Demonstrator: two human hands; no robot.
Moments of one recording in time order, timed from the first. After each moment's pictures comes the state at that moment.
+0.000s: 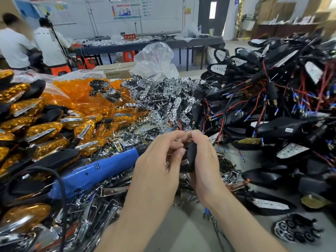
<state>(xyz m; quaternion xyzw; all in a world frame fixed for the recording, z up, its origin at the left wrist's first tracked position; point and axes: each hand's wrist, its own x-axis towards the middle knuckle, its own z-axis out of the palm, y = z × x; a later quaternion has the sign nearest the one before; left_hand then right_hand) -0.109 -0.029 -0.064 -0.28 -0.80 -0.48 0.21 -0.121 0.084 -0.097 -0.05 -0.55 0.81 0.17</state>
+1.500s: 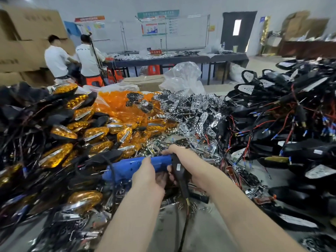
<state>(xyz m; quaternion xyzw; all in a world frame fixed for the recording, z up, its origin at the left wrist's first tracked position) -0.147 -0.081 -0.059 0.32 -0.39 -0.86 -0.05 -0.173 0.028 -0.074 -0.10 -0.66 0.72 -0.19</state>
